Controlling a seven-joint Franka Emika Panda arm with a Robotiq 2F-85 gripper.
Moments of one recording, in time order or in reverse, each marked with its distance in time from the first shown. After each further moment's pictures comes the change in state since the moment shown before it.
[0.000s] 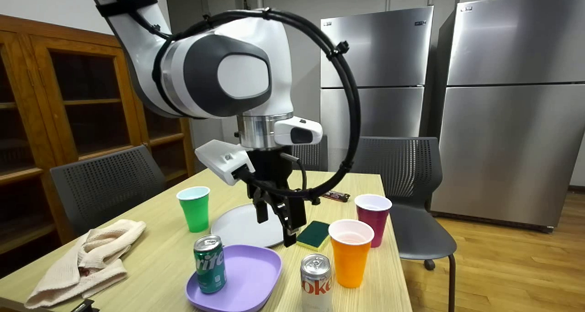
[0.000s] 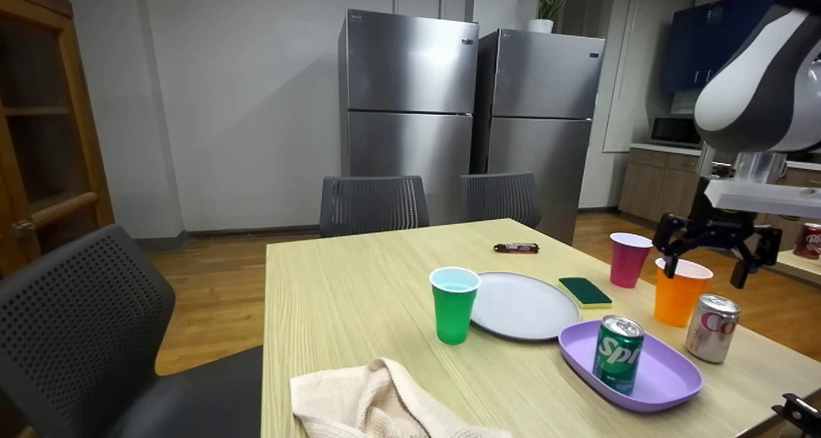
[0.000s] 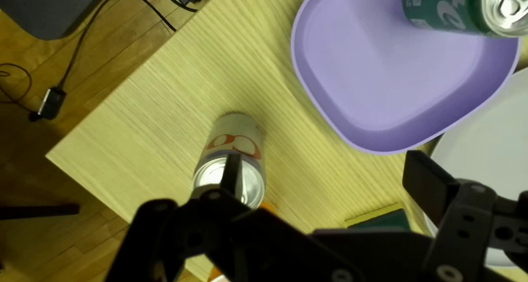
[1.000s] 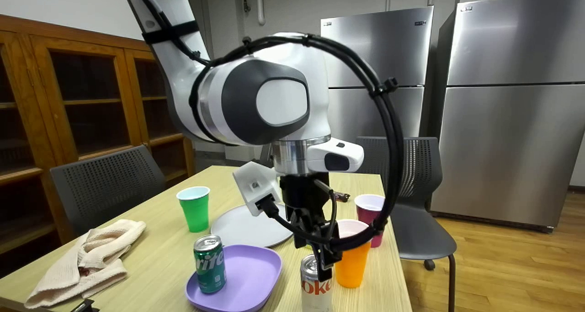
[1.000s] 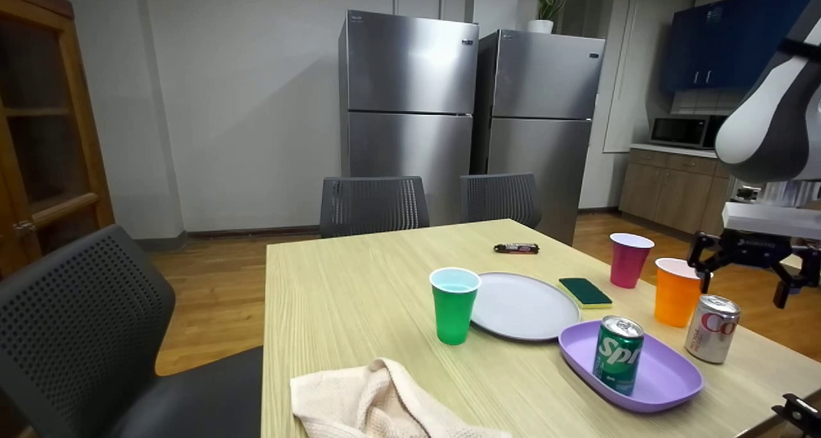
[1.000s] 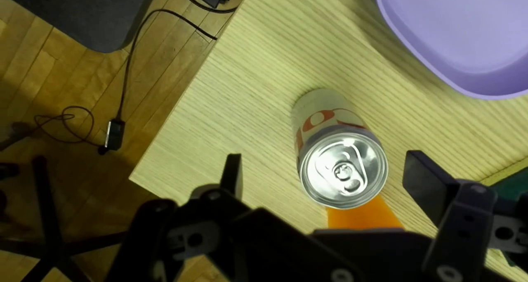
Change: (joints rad) arm -0.059 0.145 -0.085 0.058 -0.058 0.078 0.158
